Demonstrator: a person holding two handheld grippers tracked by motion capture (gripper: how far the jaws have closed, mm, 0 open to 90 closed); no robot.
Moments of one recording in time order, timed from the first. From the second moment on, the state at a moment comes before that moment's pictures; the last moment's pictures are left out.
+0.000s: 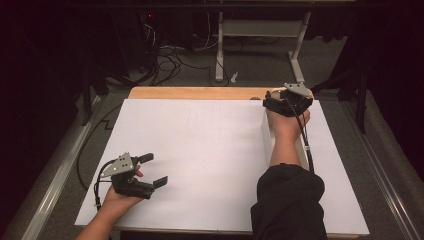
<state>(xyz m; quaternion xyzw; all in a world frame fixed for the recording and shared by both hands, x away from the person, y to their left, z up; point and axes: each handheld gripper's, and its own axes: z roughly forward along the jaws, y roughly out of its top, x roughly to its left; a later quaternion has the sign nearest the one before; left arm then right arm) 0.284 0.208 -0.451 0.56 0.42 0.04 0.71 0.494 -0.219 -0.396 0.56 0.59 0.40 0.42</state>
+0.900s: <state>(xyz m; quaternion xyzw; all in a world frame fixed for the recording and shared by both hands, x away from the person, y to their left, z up) 0.284 0.208 -0.452 0.57 0.42 0.04 0.70 0.491 -0.220 -0.389 0.55 0.59 0.42 0.42</state>
